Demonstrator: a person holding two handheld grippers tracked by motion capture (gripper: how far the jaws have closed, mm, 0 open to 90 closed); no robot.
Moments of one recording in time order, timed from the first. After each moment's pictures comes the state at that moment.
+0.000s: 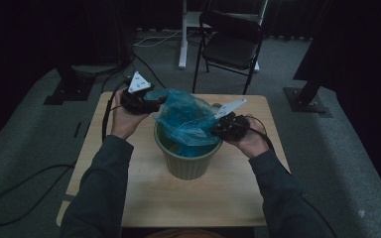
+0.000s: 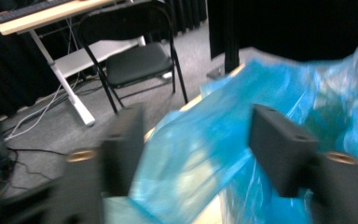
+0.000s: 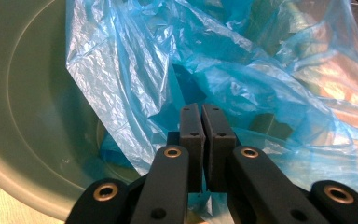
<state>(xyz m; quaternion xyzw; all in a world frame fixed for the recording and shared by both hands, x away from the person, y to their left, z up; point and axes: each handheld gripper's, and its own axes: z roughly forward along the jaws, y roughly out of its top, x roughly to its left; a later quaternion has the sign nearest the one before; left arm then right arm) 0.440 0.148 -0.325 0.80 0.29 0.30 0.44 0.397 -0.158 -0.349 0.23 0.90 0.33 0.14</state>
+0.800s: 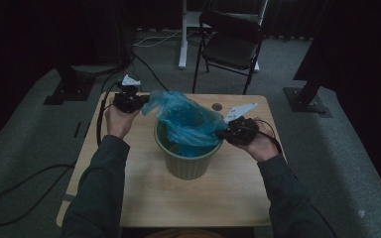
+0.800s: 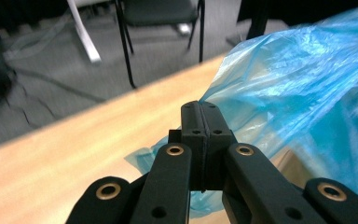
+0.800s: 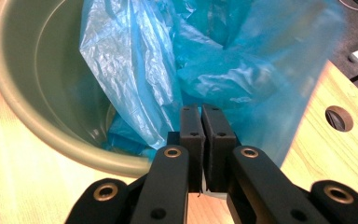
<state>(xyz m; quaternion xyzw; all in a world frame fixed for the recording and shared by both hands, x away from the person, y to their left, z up) 0.475 0.186 -0.358 0.79 0.43 0.21 0.39 0.383 -0.180 -0.346 0.22 0.90 0.34 0.14</state>
